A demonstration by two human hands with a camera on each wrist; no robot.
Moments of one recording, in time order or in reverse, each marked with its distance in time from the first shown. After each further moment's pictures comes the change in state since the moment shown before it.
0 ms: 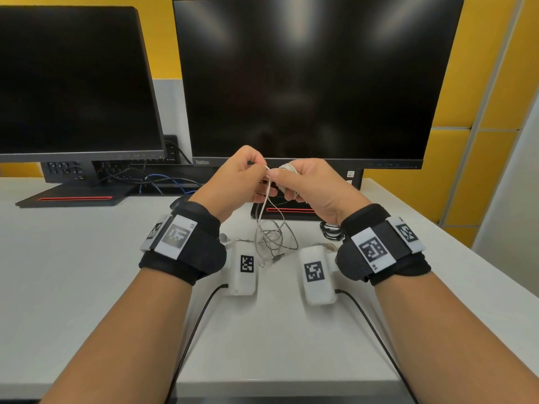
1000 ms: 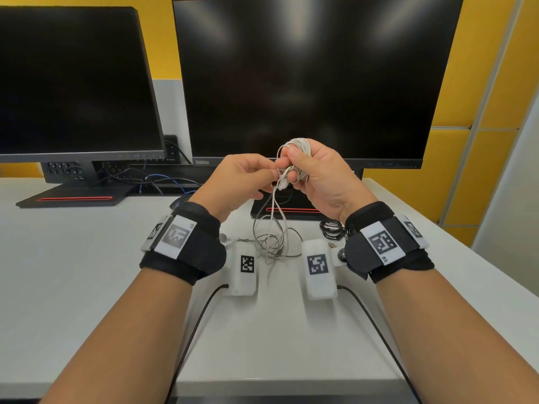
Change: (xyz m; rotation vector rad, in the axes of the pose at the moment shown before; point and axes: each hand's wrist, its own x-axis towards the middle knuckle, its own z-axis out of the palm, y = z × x) left_hand -0.003 0.000 -0.001 0.025 0.001 0.077; right_hand 0.000 -0.003 -0.005 0.405 0.060 -0.073
